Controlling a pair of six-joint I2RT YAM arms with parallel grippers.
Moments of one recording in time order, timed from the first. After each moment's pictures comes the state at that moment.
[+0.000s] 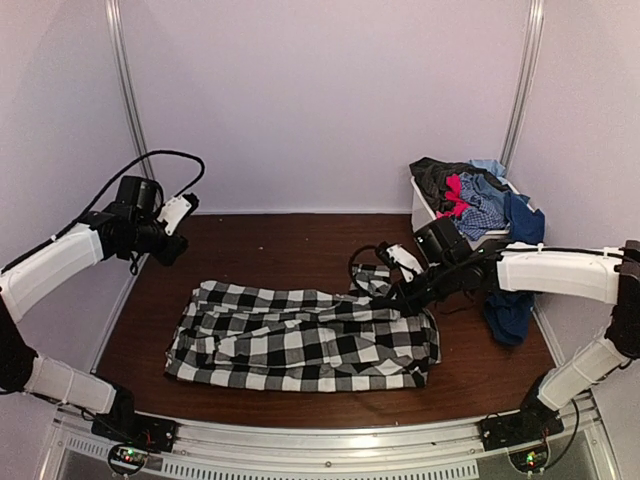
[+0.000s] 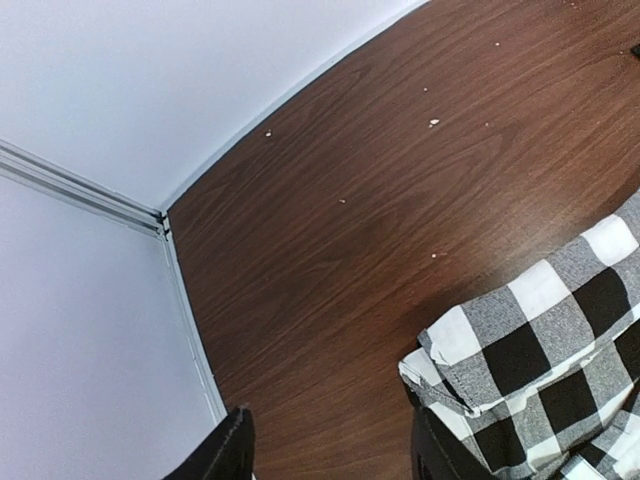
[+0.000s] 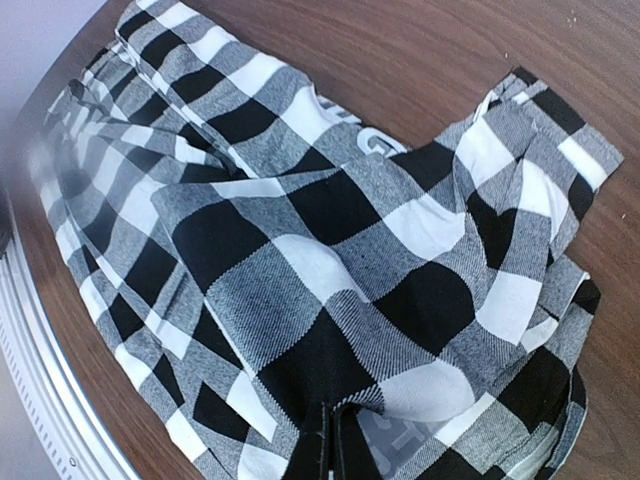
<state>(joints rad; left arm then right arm) -0.26 1.28 1.05 -0.51 -0.15 0.47 0.71 1.45 0.97 -0.40 -0.23 0.13</state>
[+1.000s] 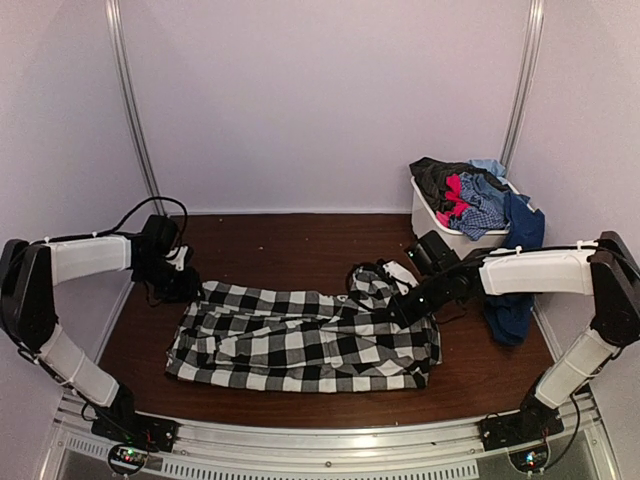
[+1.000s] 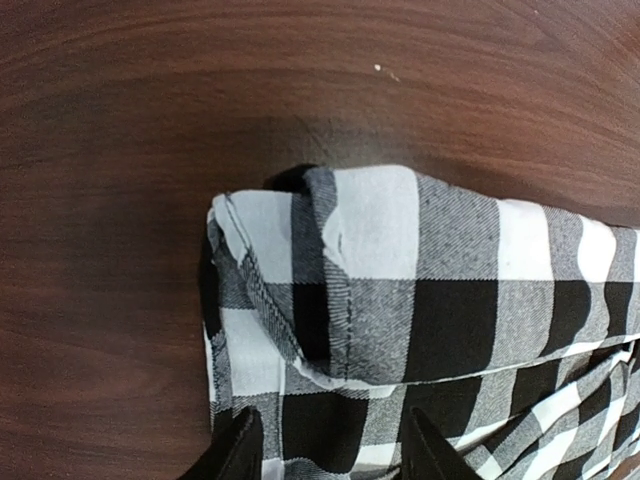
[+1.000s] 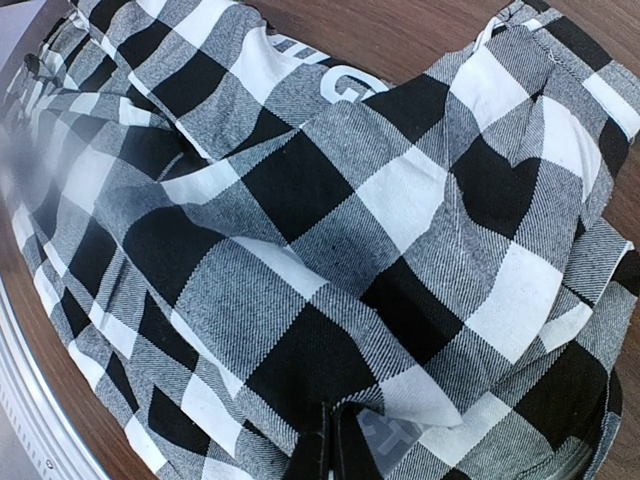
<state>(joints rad) -0.20 1.51 0.93 -0.58 0.15 -0.26 0.69 1.56 0.93 -0.35 -0.23 0.14</state>
